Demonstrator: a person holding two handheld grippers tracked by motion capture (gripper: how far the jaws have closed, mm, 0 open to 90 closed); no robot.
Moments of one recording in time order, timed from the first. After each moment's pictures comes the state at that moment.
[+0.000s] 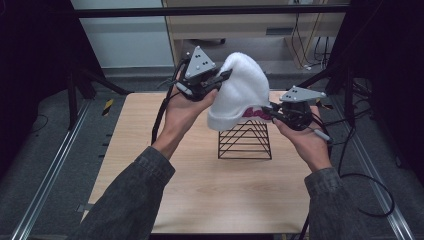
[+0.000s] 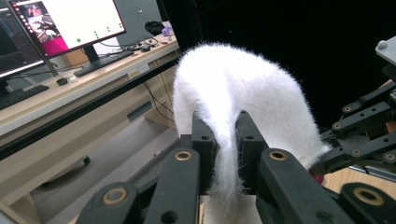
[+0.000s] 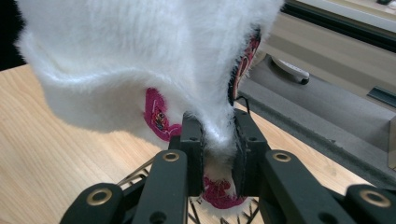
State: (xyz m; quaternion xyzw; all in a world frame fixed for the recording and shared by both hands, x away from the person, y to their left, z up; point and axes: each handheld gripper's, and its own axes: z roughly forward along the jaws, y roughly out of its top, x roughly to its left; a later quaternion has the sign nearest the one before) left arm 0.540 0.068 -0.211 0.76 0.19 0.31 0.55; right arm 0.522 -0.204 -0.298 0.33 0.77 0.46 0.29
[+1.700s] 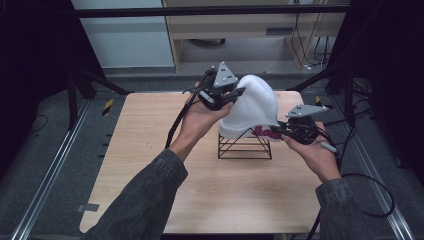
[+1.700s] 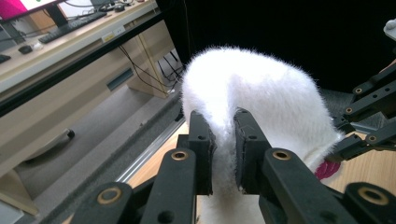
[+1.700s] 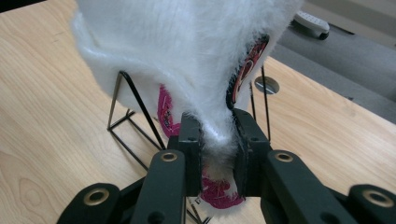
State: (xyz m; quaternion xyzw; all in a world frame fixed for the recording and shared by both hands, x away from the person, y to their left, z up) left arm 0.556 0.032 -0.253 0.81 0.18 0.28 0.48; right arm 0.519 -0.231 -0.349 0.36 0.81 0.40 0.24
